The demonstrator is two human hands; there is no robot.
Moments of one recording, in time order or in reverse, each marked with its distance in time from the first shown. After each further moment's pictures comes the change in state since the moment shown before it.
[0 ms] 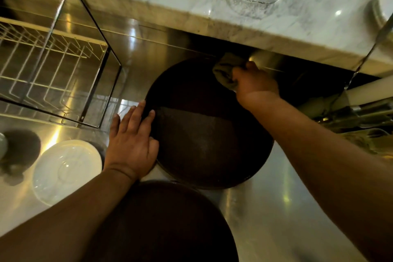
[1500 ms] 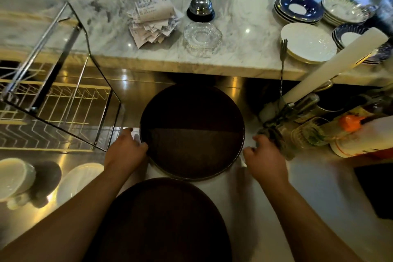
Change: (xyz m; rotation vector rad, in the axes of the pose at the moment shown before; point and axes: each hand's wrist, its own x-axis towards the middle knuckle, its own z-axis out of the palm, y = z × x) left_hand 0.021 -0.004 -0.045 -0.303 -0.131 -0.338; right_hand -0.221 0.017 -0.005 0.535 0.014 0.665
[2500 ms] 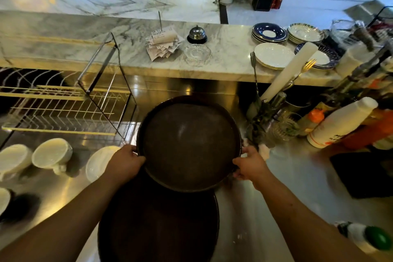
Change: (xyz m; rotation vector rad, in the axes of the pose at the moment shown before) left_hand -0.130 -0.028 -0.038 -0.203 -0.026 -0.041; right_hand -0.083 0.028 -0.034 0.619 -0.384 0.182
